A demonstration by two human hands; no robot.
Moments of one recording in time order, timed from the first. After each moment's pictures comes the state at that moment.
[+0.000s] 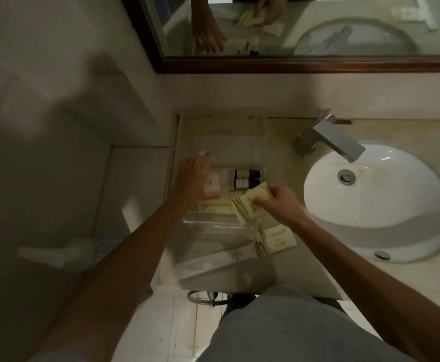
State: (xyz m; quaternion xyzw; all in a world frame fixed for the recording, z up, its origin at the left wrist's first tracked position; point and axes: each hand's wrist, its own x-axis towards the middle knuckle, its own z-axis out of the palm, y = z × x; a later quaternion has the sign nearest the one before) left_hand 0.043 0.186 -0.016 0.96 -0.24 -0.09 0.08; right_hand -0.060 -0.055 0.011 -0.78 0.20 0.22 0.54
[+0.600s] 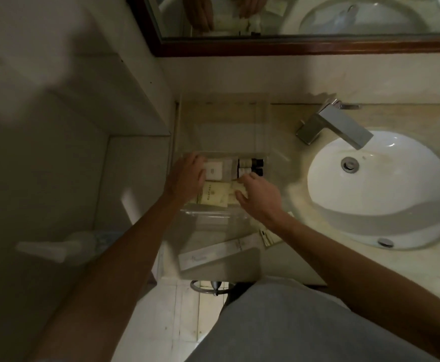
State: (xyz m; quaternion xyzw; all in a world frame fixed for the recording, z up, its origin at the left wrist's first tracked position) left_hand 0.035 0.208 -0.026 0.96 -0.23 -0.04 0.14; right_hand -0.055 0.003 -0.009 -0.97 0.01 0.11 0.24
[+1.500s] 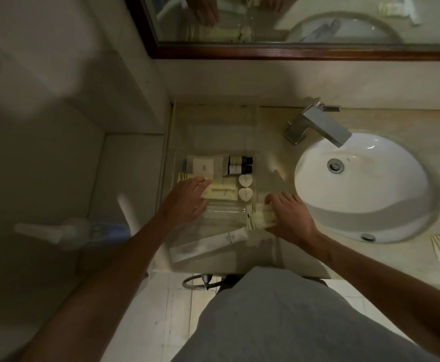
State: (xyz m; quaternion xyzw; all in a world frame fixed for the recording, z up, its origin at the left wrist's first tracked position) left_hand -0.037 0.218 -0.036 0.93 -0.34 -0.08 0.11; right_hand -0.138 -0.084 0.001 -0.98 -0.07 0.15 0.10
